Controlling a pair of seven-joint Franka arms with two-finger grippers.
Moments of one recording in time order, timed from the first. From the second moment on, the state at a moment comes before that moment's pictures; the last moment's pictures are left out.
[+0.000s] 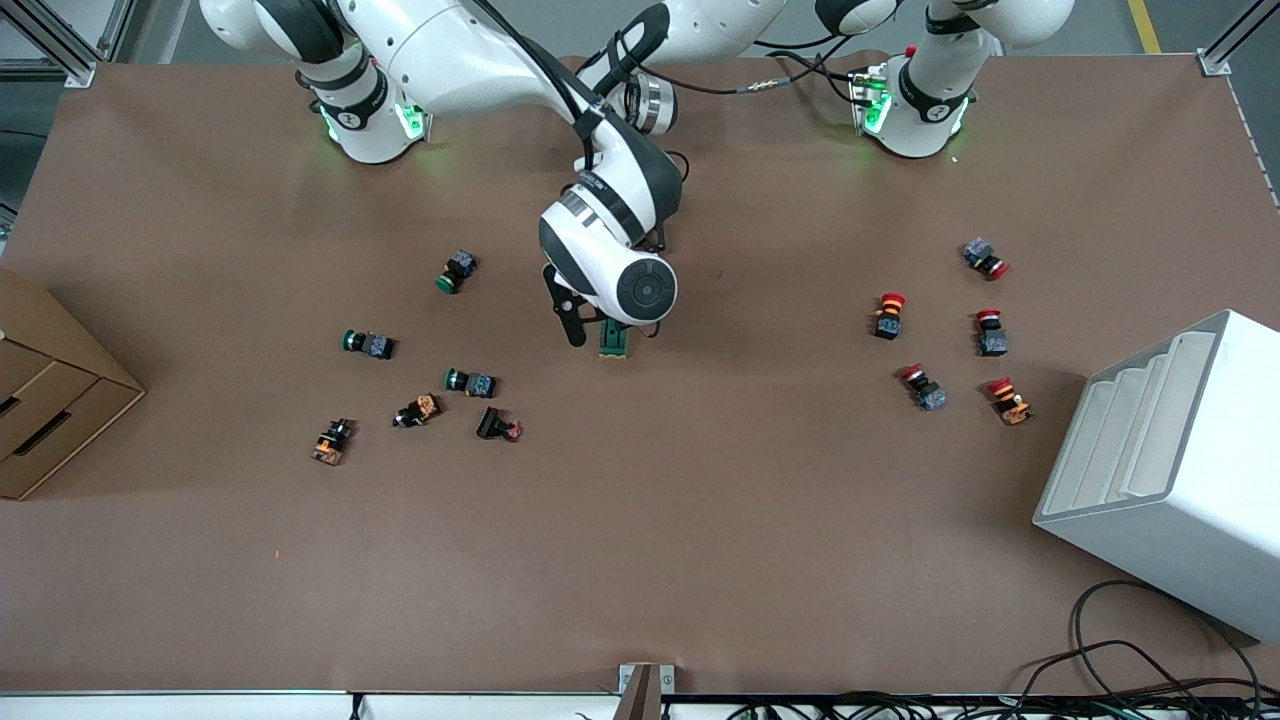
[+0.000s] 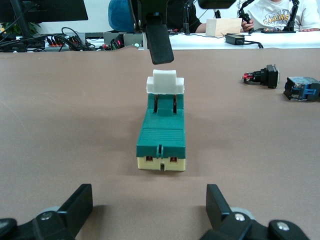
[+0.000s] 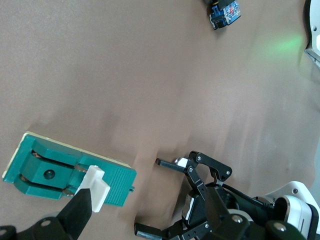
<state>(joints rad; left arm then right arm) -1.08 0.89 -0.36 -1.86 1.74 1.77 -2.64 0.78 0.78 0.01 -1.31 0.18 1.58 1.91</state>
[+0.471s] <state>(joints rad) -1.08 0.89 -0.36 -1.86 1.74 1.77 -2.64 0.81 0.78 0.01 -1.33 0.17 1.58 1.91</state>
